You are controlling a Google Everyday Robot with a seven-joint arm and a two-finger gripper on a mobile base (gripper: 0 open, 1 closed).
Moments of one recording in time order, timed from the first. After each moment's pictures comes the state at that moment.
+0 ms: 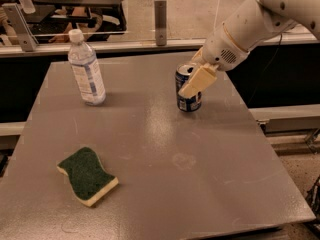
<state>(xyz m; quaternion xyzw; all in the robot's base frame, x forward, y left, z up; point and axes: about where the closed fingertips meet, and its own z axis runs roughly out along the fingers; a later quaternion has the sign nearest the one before) 0.574 -0.080 0.910 -0.61 0.73 0.17 0.26</state>
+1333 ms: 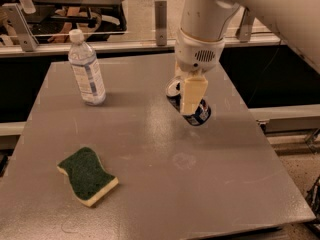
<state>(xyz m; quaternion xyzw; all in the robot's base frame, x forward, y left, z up) 0.512 -0.058 0.911 -0.75 0.66 0.04 0.06</state>
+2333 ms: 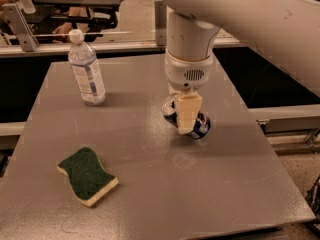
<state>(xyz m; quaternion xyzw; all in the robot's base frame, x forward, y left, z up) 0.489 -0.051 0.886 -0.77 0.64 0.01 0.02</state>
